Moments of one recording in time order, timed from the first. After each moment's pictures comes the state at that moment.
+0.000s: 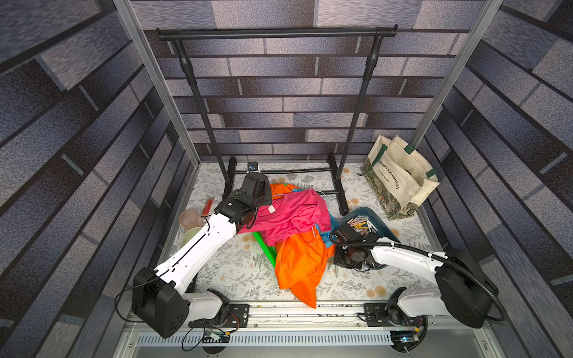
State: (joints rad) left arm -0.50 1.30 1.17 -0.47 -0.31 -0.36; right arm 0.74 1.36 0.64 -0.61 -0.07 0.88
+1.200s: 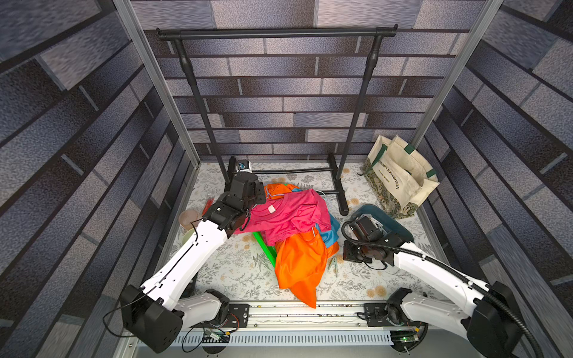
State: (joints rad) left arm -0.46 1.20 1.15 -0.47 -0.30 -0.36; right arm 0.68 1.08 0.65 -0.74 -0.15 0.74
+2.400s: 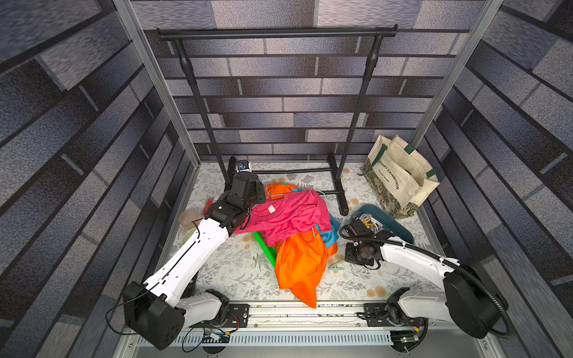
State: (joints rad) left arm -0.45 1.22 1.15 -0.48 -0.29 -0.37; right arm 0.59 1.28 0.64 -0.69 0.00 0.73
